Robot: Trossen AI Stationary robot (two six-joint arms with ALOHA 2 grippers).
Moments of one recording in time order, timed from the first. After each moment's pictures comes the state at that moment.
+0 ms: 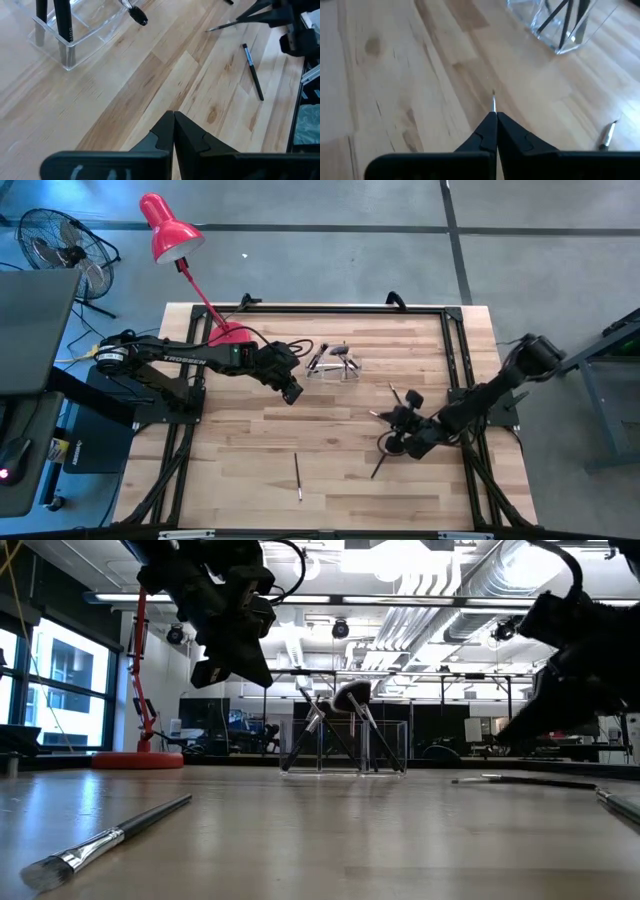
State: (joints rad) left arm 0.14 1.40 0.89 -0.29 0.17 -0.66; right arm 0.58 1.41 0.43 -0.04 0.80 0.78
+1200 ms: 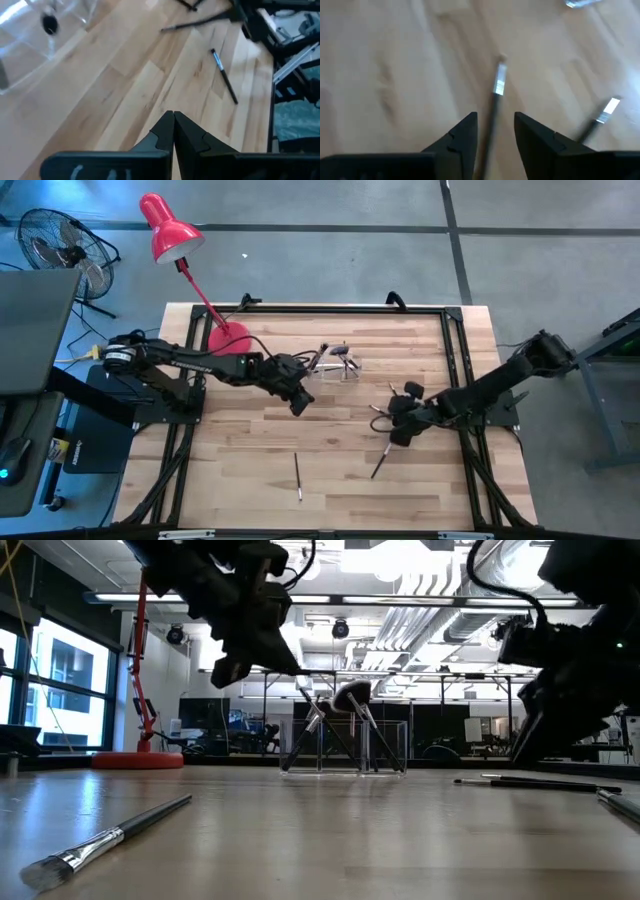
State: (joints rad) left arm 0.04 1.46 0.89 -0.09 0.15 -0.69; right arm 0.38 1.28 0.44 -0.23 0.45 0.62
